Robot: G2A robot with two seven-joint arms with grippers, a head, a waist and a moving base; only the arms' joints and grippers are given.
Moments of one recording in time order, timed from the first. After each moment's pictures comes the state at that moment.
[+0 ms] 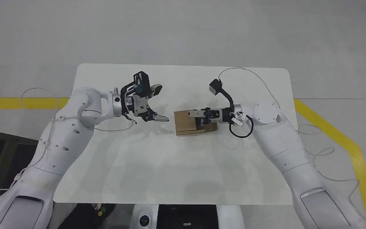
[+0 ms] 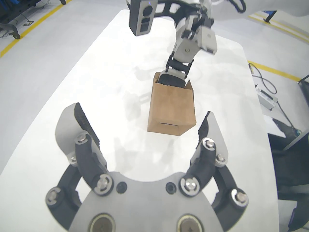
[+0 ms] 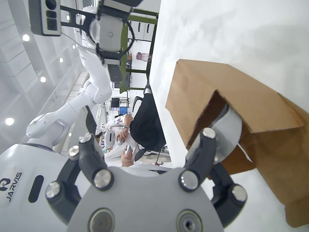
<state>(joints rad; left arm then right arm) 0.78 -0.93 -0.98 -1.40 0.90 -1.01 -0.23 -0.74 -1.25 1.00 -1.10 0.32 -0.35 1.21</state>
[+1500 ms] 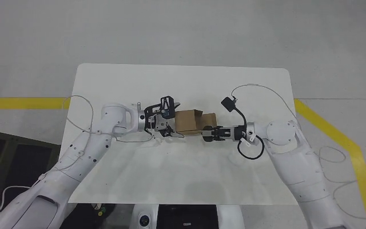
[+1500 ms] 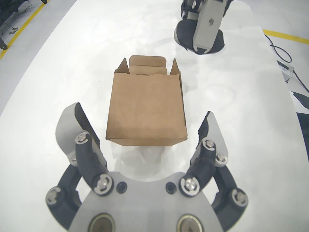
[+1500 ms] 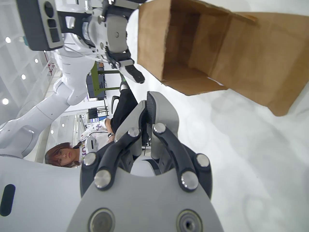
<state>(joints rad) 0.78 -1.01 -0.81 -1.35 1.22 -0.90 -0.03 -1.04 -1.14 1.19 -1.49 0.02 -0.10 1.17</state>
